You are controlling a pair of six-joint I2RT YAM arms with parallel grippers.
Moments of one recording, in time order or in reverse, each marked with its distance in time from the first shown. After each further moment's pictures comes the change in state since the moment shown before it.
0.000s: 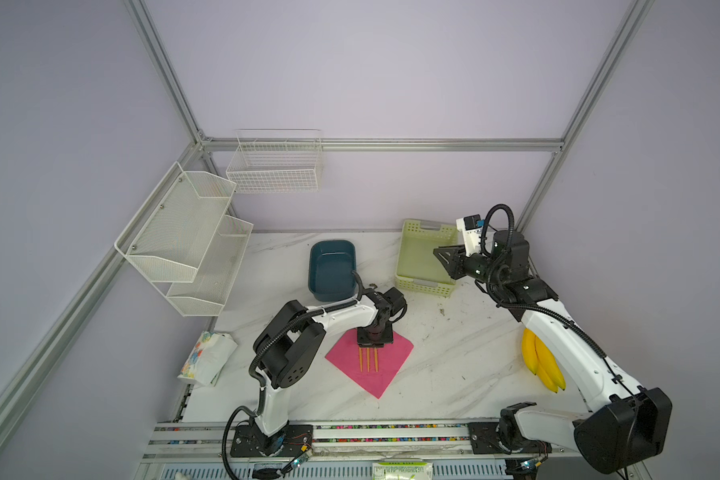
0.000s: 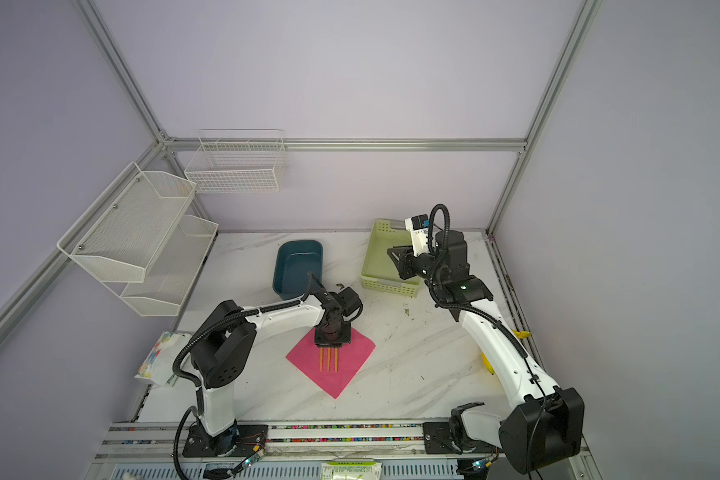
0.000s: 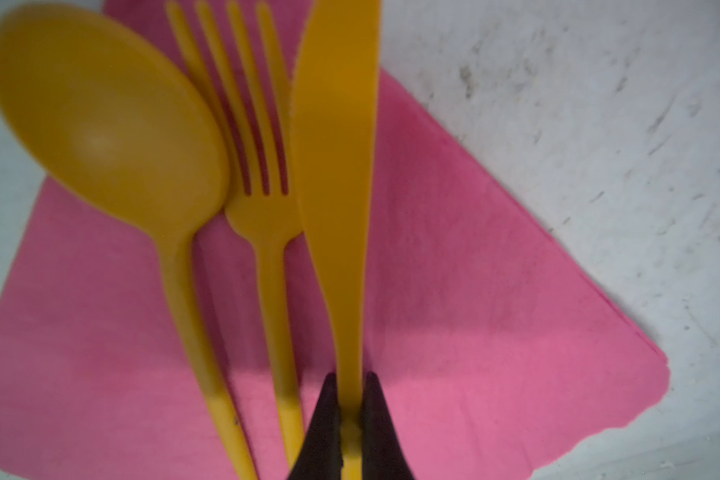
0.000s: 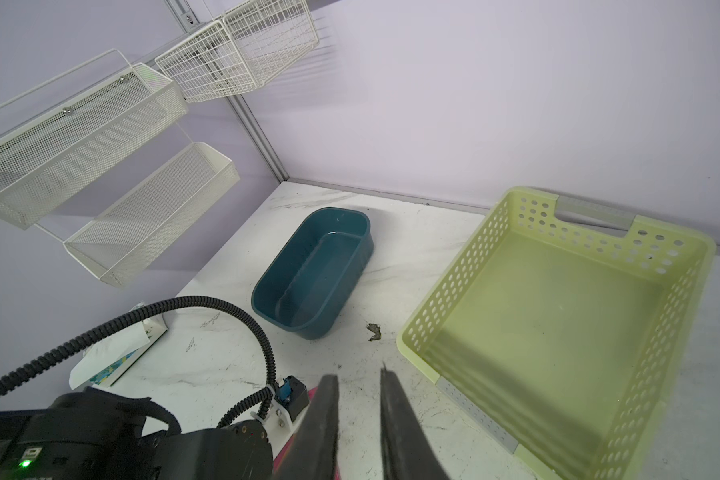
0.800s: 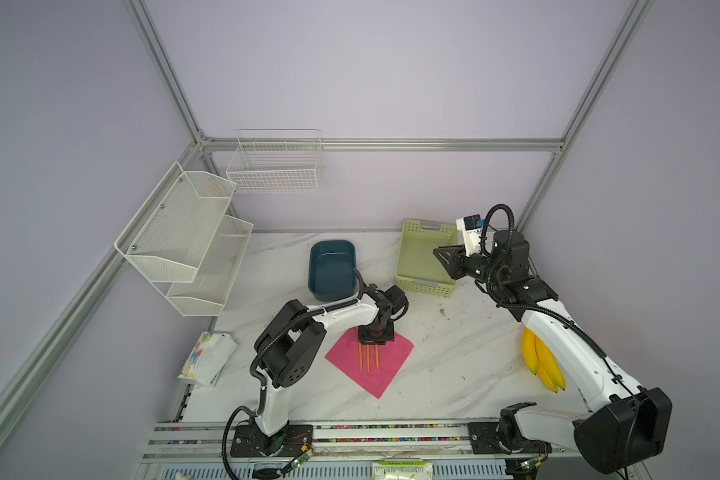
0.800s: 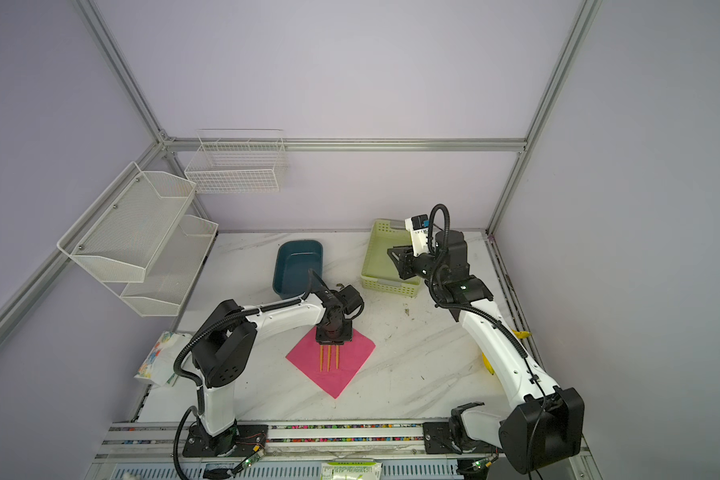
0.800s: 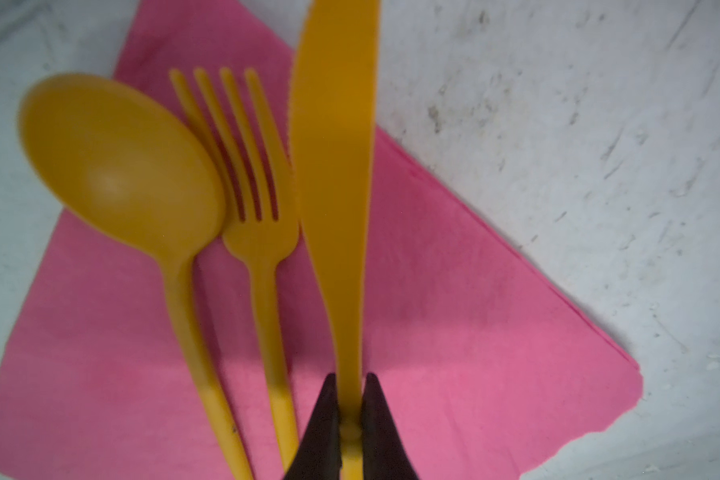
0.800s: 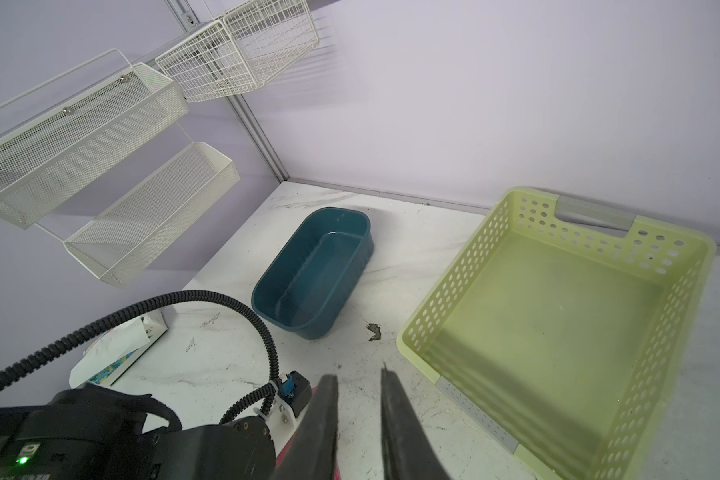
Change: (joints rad) left arm 0.000 0.011 0.027 -0.001 -0.015 0.016; right arm 0.000 0.000 0.000 0.000 -0.001 -0.001
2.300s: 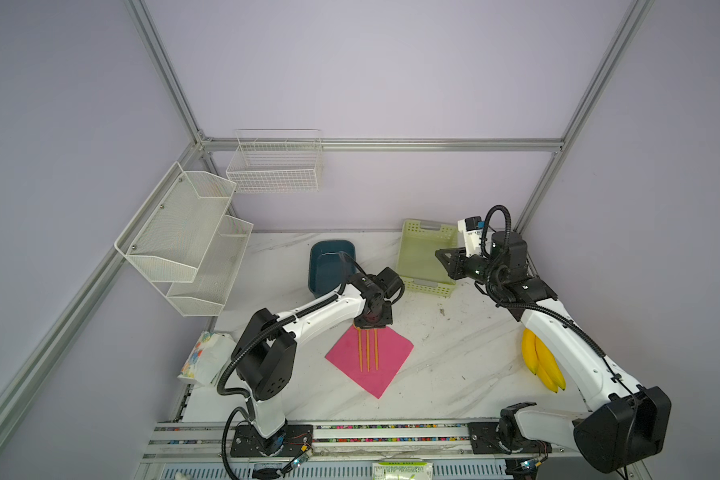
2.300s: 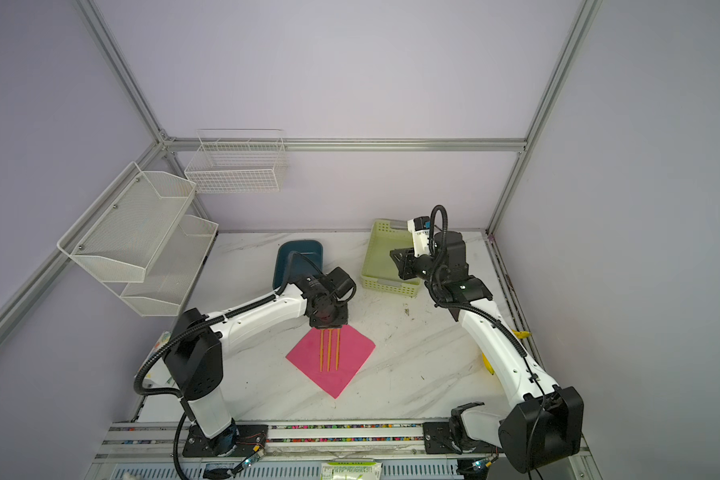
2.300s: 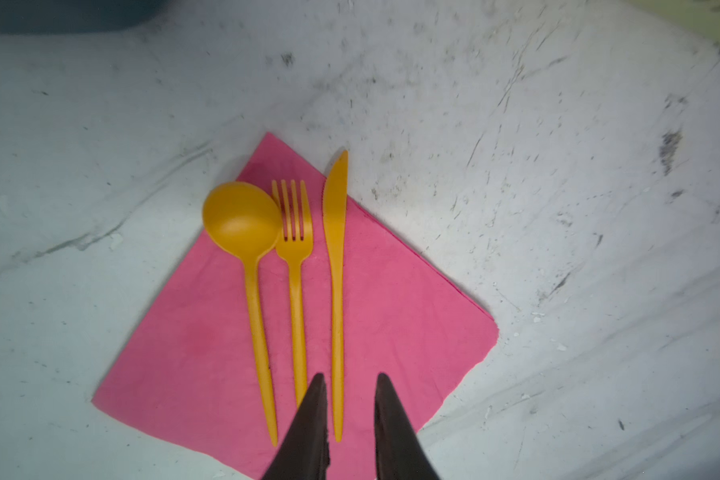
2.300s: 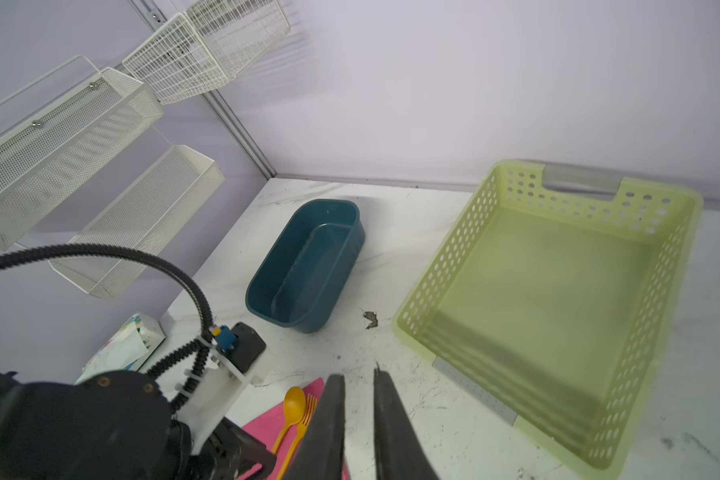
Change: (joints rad) left arm 0.056 -0.185 0.074 -0.056 -0.053 0.031; right arm 0.005 0.018 0.004 -0.061 0.045 0.083
